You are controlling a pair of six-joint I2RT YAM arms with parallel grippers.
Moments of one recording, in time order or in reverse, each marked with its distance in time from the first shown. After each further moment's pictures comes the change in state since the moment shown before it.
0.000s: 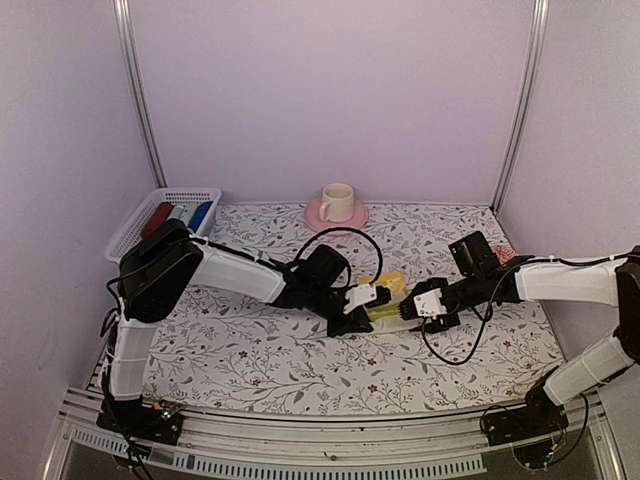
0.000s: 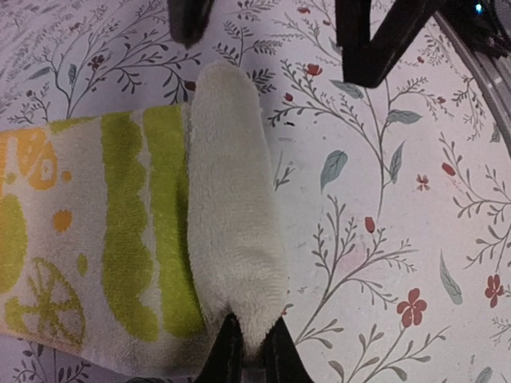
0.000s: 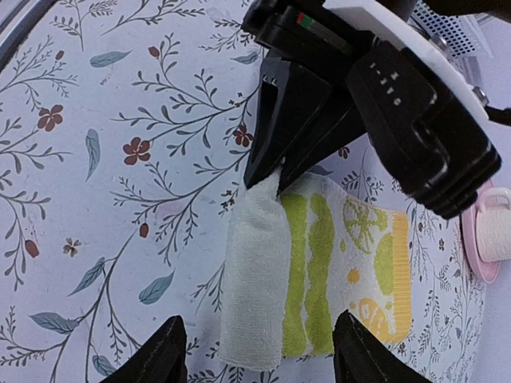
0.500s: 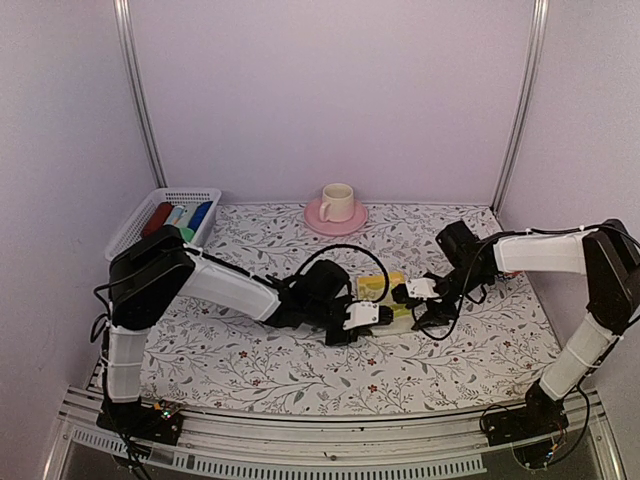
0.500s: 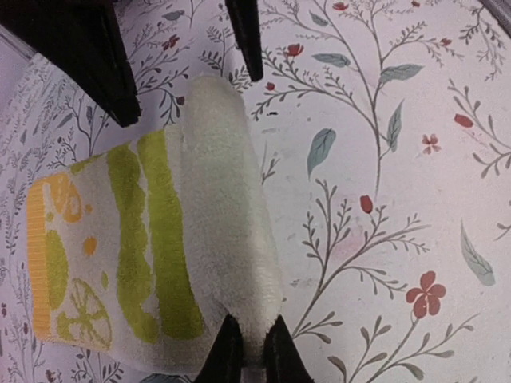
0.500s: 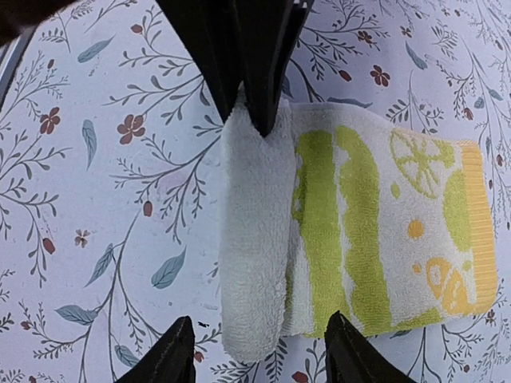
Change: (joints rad) left arm -0.085 -0.076 -0.160 0.187 -0.241 0.215; right arm -0.055 0.251 0.249 -0.300 -0.006 0.115
